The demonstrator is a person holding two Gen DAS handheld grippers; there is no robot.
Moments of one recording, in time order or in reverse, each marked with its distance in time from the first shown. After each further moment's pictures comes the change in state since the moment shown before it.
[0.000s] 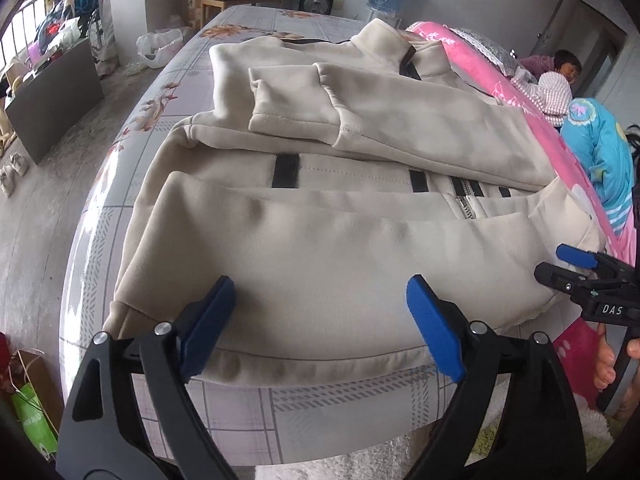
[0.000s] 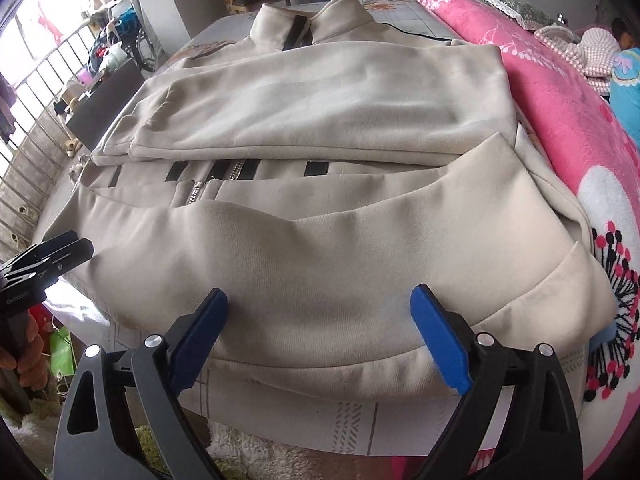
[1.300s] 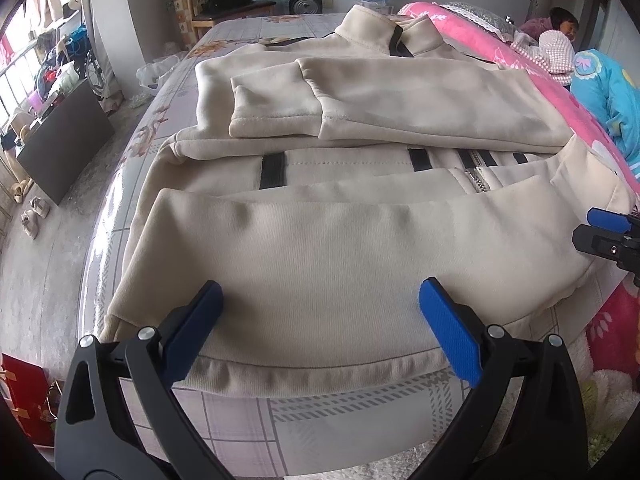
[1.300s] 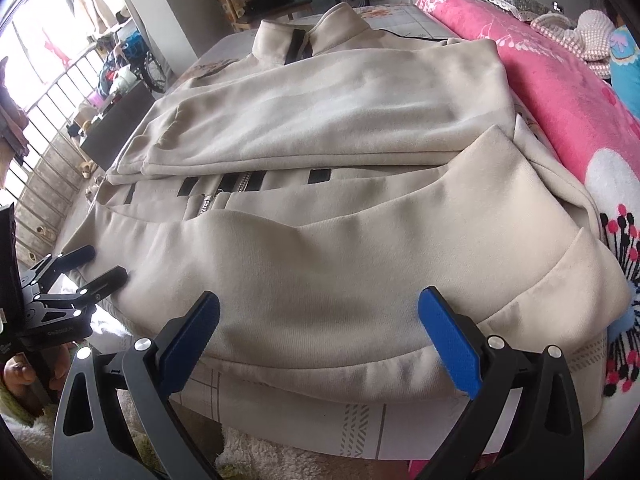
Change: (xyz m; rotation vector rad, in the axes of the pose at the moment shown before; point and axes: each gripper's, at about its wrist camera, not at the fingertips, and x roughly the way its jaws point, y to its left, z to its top) left arm 0.010 -0.020 -0.003 0.125 -0.008 0.105; right arm -0.007 -0.007 0.001 0.059 -0.036 0.078
